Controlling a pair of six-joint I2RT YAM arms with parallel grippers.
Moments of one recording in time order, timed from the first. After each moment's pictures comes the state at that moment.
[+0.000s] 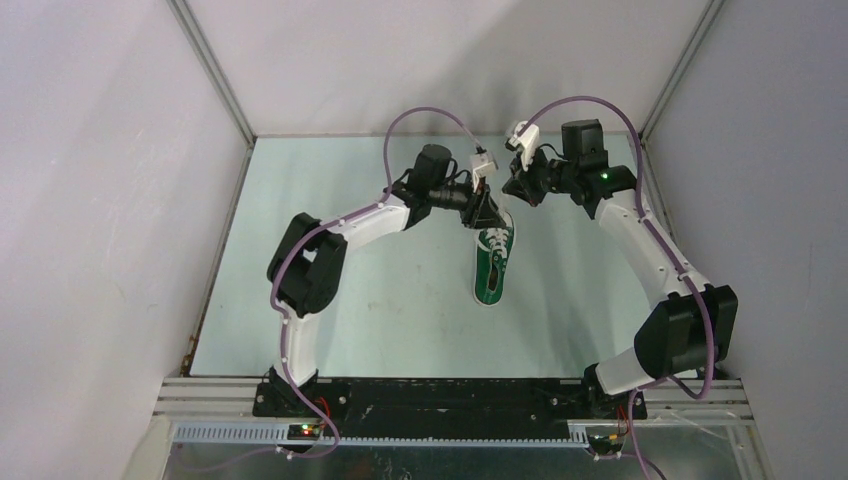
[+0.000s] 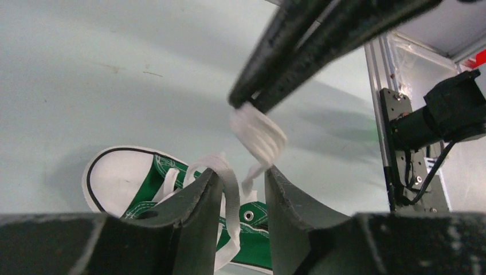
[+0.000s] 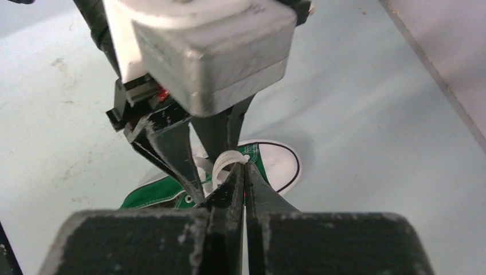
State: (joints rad) left arm -0.64 2.03 1.52 0.09 0.90 0.00; right arm 0.25 1.49 1.39 -0.54 -0.64 -0.51
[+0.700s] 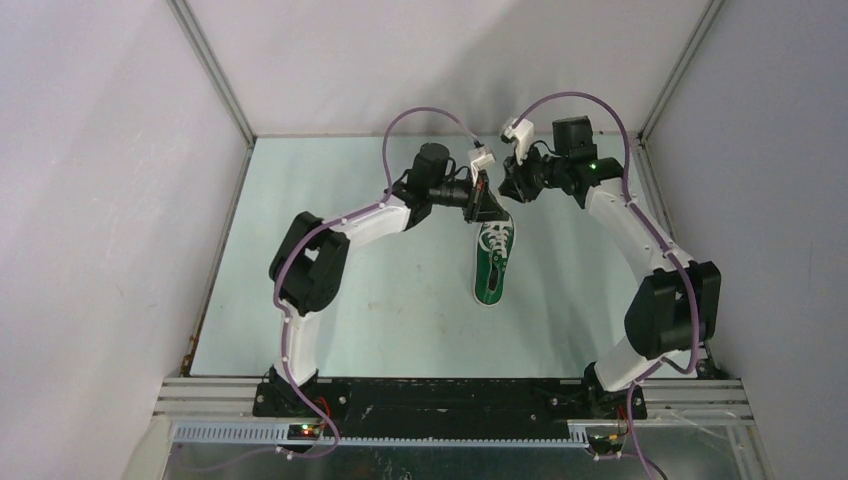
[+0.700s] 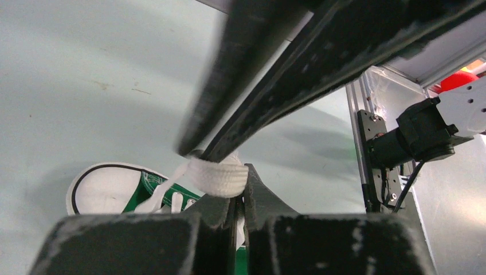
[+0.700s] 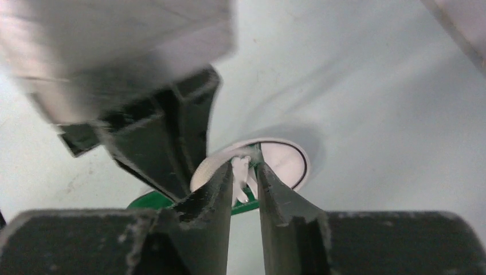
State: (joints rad) left arm -0.63 2.04 1.51 0.24 0.93 -0.18; right arm 0.24 1.59 1.43 -0.54 -0.65 -0.44
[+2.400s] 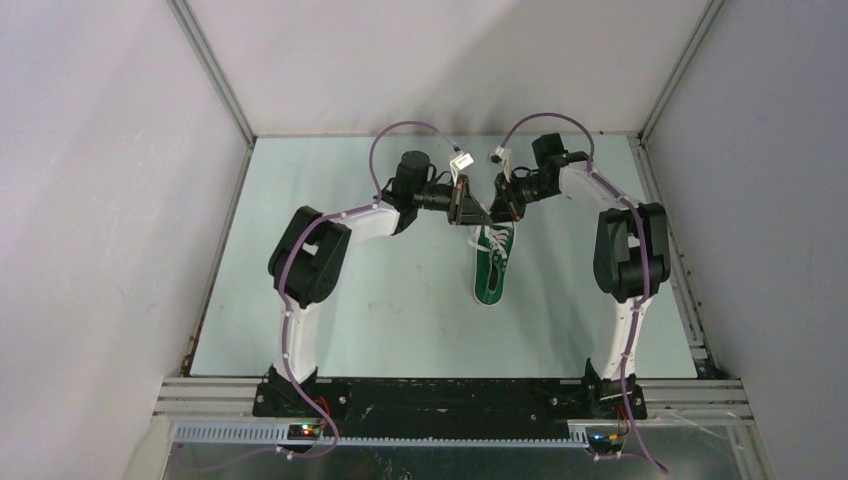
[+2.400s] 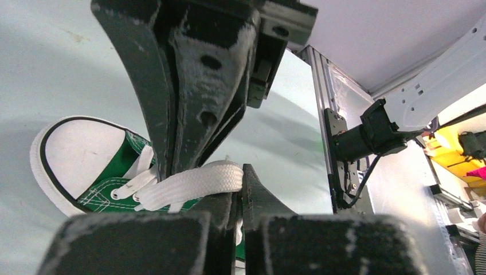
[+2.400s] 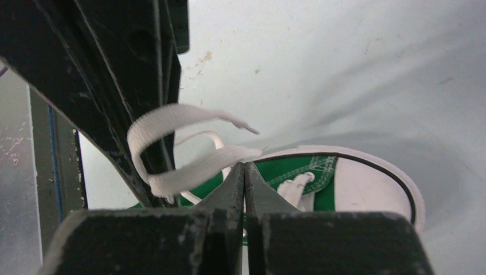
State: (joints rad) left arm -0.55 2.08 1.39 0.45 1.06 -0.41; right arm 0.20 2.01 1.58 -0.78 -1.02 -0.64
